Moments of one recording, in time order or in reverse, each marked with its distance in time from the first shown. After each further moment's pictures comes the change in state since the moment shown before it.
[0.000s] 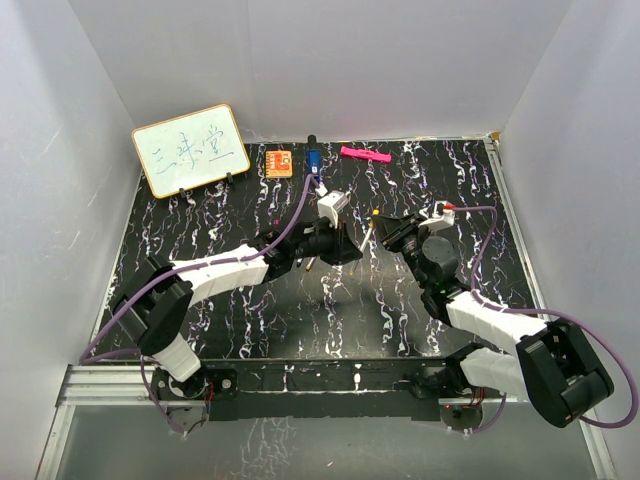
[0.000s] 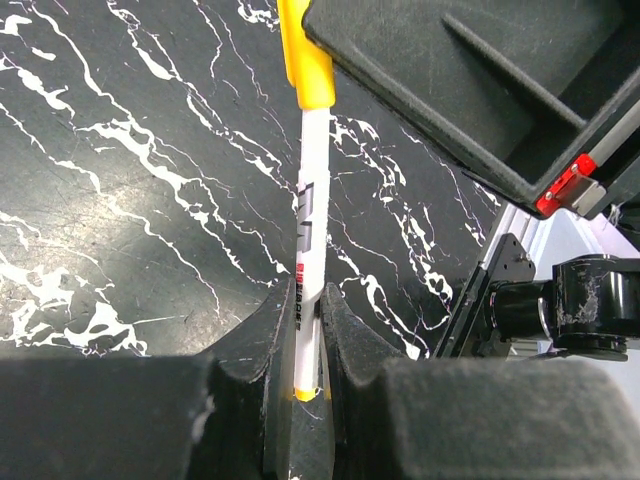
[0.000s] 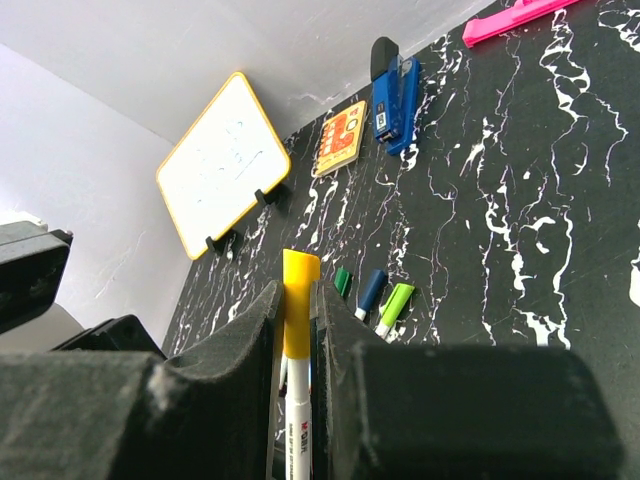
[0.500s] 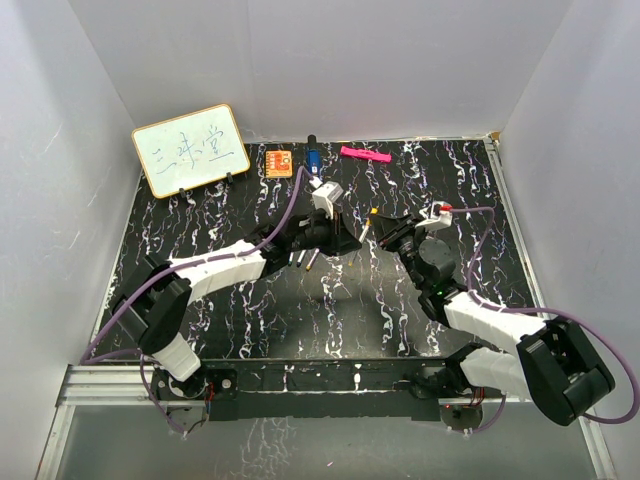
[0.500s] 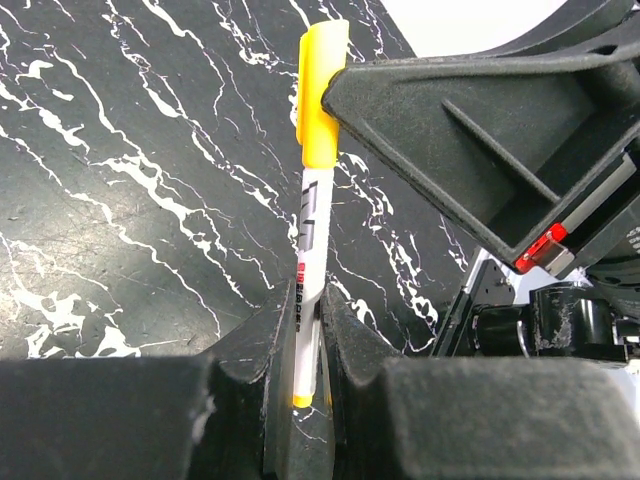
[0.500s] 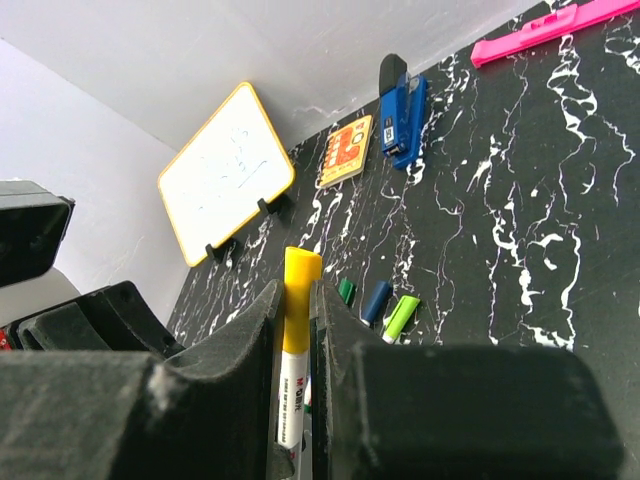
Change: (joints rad) left arm 0.038 0.000 0.017 0.043 0.007 -0.032; right arm 0.044 0.003 0.001 0.023 0.044 -0.032
